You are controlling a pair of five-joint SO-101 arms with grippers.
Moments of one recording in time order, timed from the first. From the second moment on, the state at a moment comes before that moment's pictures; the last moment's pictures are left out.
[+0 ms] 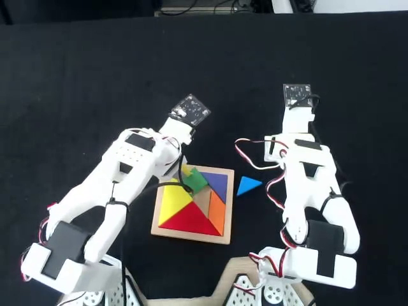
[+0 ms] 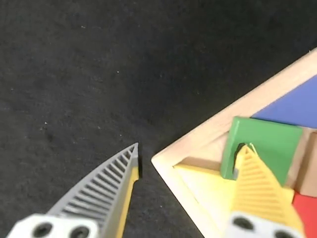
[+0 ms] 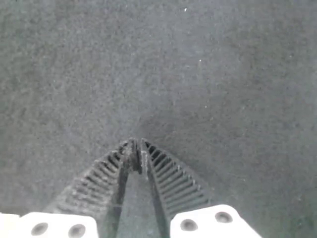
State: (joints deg) left arm 17.0 -4.3 37.4 42.0 -23.7; right arm 11.1 -5.0 46.5 30.0 8.8
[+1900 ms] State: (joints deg) left arm 19.3 9.6 18.3 58.2 -54.3; right arm 11.1 -5.0 46.5 29.8 8.8
